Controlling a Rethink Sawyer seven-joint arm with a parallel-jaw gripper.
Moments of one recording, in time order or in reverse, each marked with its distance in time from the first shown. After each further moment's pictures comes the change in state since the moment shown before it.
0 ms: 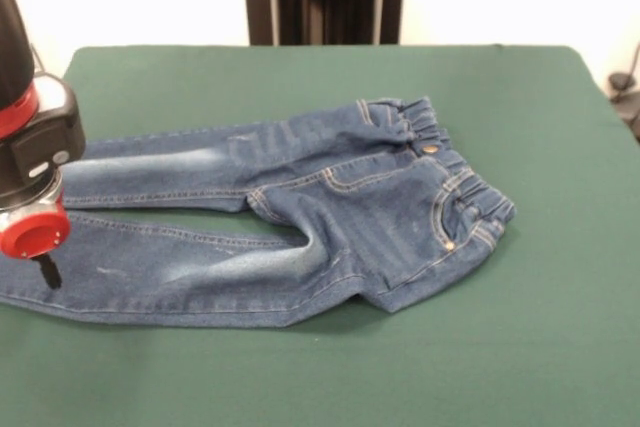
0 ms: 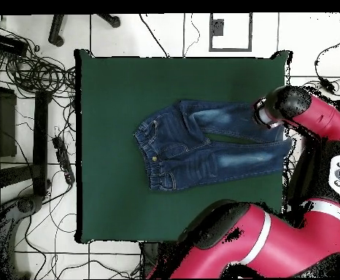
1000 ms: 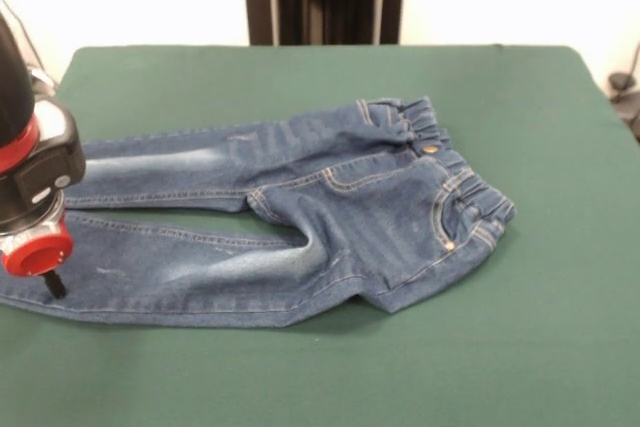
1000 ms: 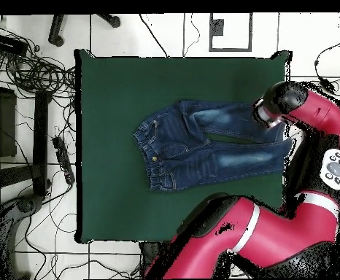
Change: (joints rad) arm 0.009 0.107 -0.047 -0.163 0.002 0.123 0.000
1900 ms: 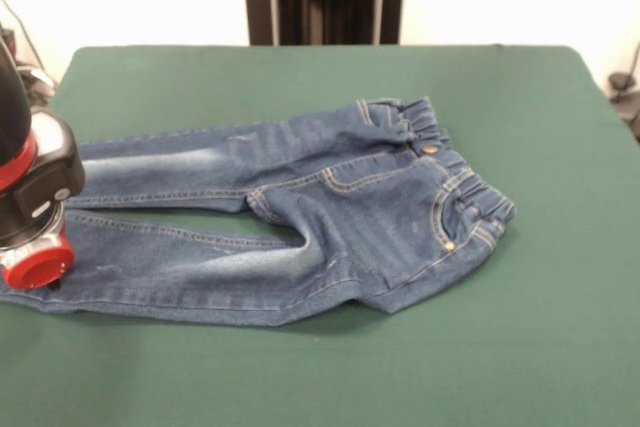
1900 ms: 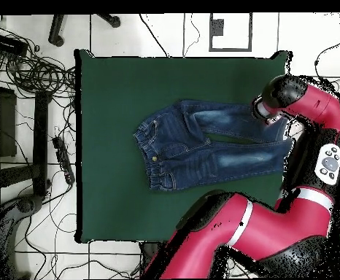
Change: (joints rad) arm 0.002 0.073 -0.020 -0.143 0.007 0.111 0.000
